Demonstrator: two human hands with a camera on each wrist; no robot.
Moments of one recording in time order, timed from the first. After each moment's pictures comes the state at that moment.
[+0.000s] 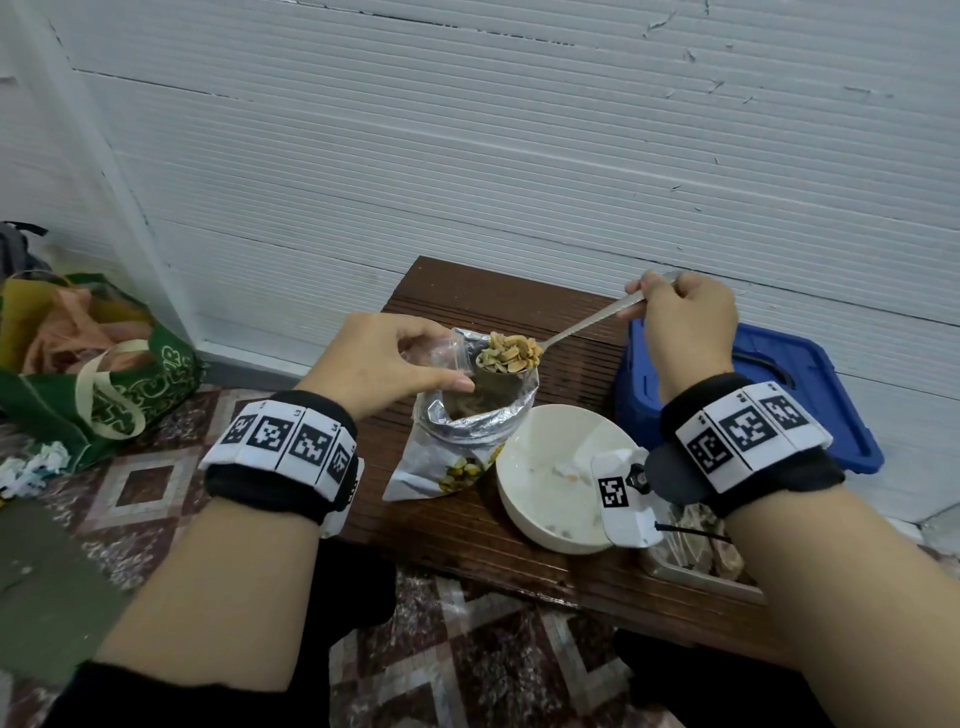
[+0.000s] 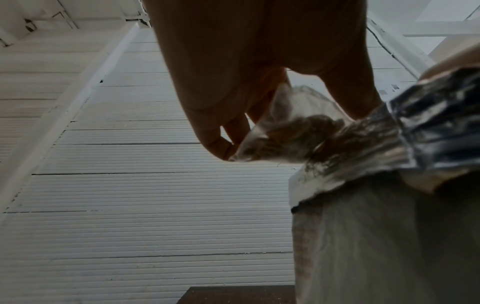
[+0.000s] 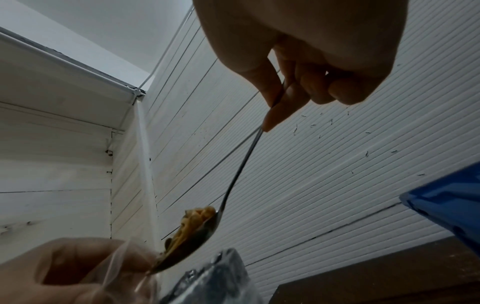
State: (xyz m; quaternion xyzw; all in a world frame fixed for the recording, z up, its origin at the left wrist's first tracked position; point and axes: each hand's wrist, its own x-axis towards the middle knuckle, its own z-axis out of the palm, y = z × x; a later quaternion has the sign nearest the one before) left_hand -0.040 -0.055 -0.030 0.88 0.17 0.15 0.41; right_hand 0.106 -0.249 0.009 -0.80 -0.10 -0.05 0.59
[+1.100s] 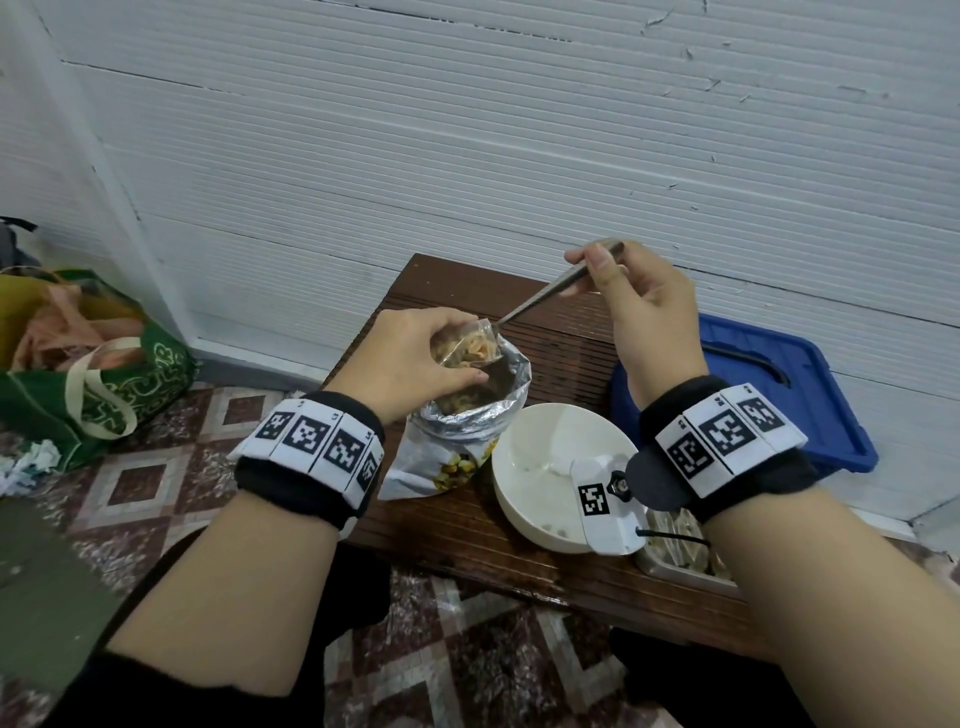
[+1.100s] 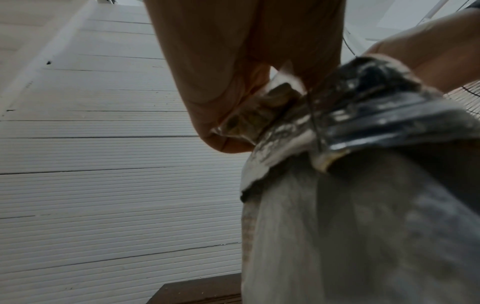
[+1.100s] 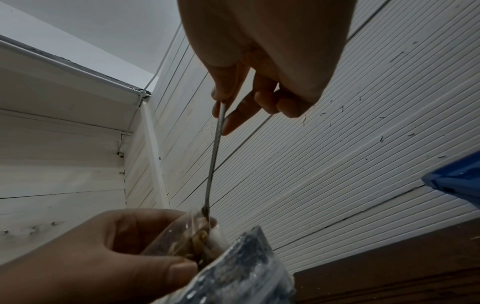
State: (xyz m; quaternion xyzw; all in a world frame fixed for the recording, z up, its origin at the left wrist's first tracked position) left_hand -0.023 -0.070 -0.034 0.91 0.14 0.17 0.35; right_hand 0.088 -0.237 0.008 -0.68 -0.32 -0.02 0.66
